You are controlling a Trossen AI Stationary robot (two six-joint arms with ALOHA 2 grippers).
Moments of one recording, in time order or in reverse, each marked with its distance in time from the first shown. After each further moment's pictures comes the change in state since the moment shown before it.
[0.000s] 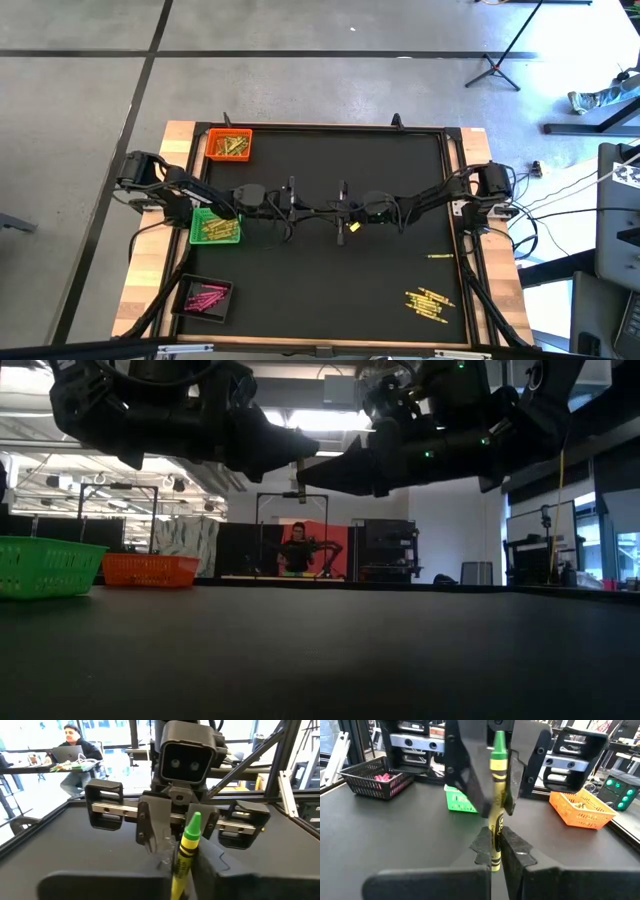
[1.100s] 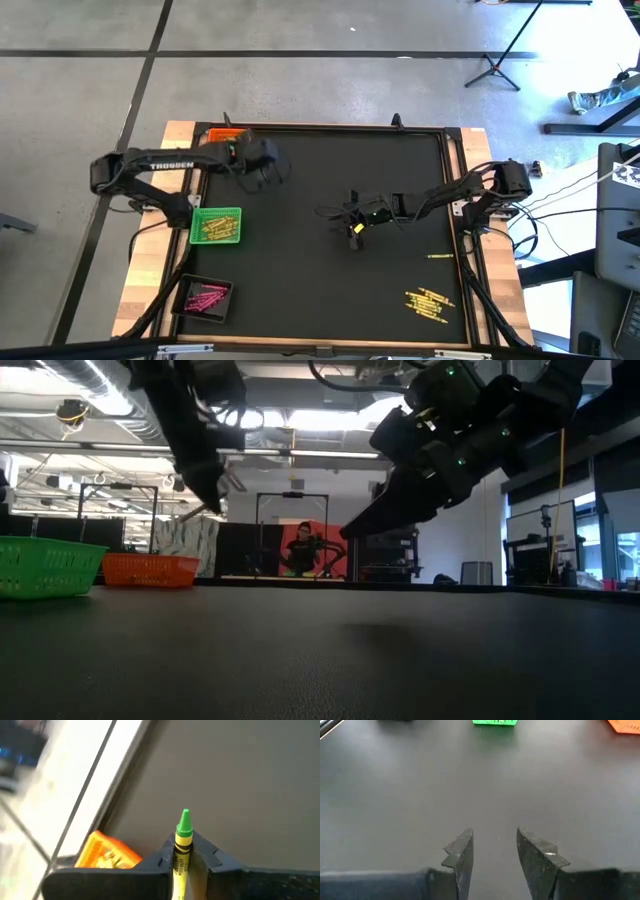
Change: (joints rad) left arm 0.367 -0.262 0.428 -1.670 -0.446 0.024; right arm -0.001 -0.146 -0.003 -0.559 -0.121 0.106
